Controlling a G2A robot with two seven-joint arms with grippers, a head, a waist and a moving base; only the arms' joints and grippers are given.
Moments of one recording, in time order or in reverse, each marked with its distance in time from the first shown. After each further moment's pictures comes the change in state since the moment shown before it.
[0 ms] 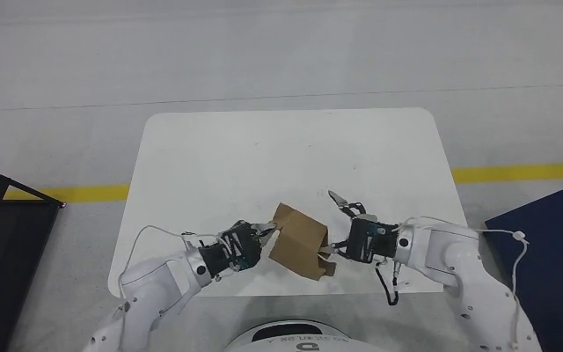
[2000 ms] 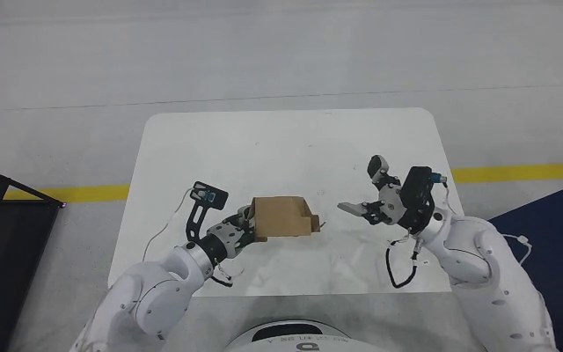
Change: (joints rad) left arm -0.014 -0.034 0.017 -0.136 -0.871 0.663 -0.664; right arm 0.023 0.003 0.066 0.073 0.522 0.184 0.150
